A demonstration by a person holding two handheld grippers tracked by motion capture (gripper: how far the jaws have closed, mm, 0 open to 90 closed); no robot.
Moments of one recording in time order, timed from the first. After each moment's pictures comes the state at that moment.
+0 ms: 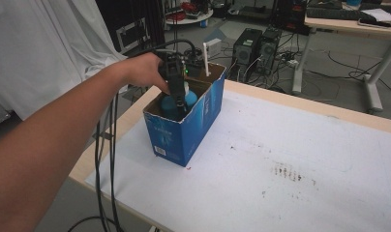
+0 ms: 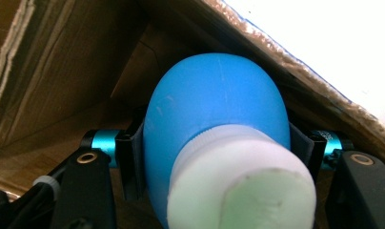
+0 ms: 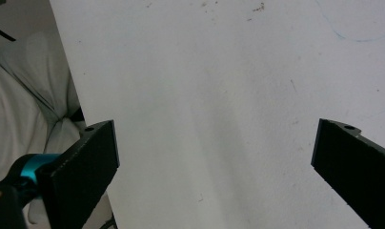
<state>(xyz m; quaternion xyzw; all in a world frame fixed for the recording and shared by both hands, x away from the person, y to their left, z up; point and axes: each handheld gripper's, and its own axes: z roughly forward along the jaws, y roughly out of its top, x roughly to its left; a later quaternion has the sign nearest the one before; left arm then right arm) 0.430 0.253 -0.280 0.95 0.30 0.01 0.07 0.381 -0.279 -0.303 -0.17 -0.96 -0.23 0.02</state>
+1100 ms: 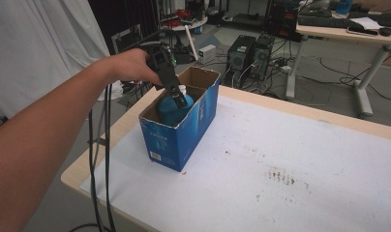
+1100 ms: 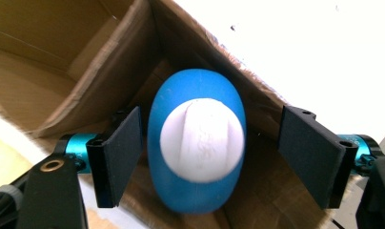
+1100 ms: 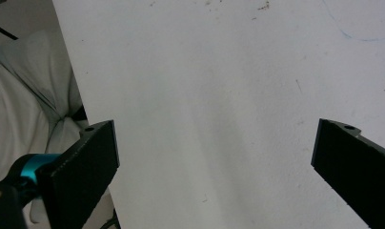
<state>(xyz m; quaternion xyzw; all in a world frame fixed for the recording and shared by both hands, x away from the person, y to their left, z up) 0.422 0.268 -0.240 0.92 0.34 0.04 0.16 0.377 -0.276 -0.304 -0.17 -0.96 -0.22 0.02</state>
